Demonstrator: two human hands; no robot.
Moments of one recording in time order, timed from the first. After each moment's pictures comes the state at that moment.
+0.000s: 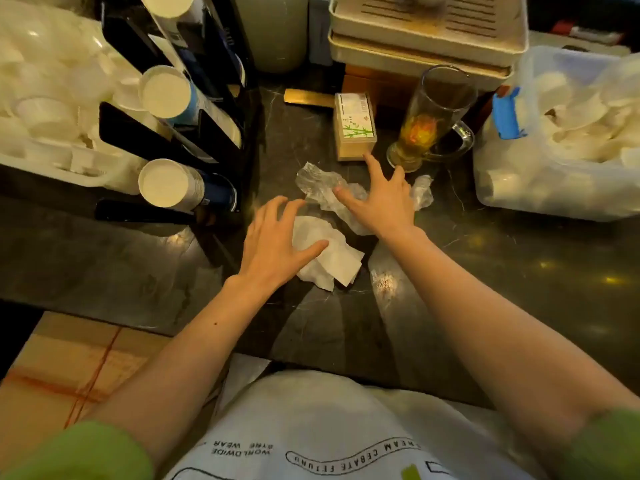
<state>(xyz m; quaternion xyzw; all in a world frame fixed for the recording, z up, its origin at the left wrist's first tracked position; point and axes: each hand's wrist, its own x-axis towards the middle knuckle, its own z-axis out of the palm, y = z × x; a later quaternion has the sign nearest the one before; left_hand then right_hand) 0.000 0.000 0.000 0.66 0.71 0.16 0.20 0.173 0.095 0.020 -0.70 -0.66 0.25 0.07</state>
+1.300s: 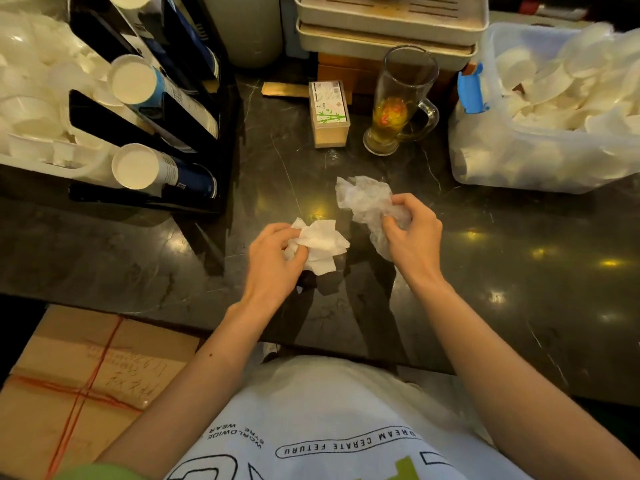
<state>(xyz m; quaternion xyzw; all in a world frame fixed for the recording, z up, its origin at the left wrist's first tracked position) 0.051 -0.053 0.006 0.56 0.72 0.31 0.28 0.256 -0.002 0.032 -0.67 -0.58 0.30 0.34</state>
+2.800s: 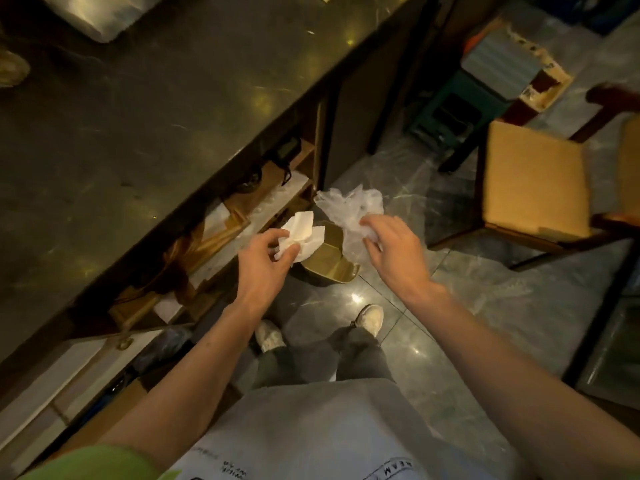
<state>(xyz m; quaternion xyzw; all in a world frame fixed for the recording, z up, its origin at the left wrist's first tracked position) 0.192 -0.334 -0.041 0.77 0.43 0.08 0.47 0.348 -0.498 -0.034 -0.87 -0.42 0.06 0.24</state>
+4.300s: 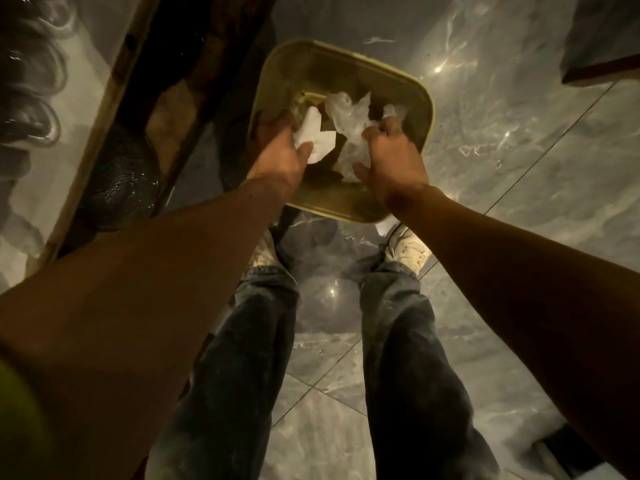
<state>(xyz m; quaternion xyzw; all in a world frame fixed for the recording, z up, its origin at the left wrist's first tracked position) 0.373 -0.309 -0.621 0.81 0.41 -0.24 0.35 0.469 -0.459 -0.615 -0.88 -0.28 0.38 0.05</state>
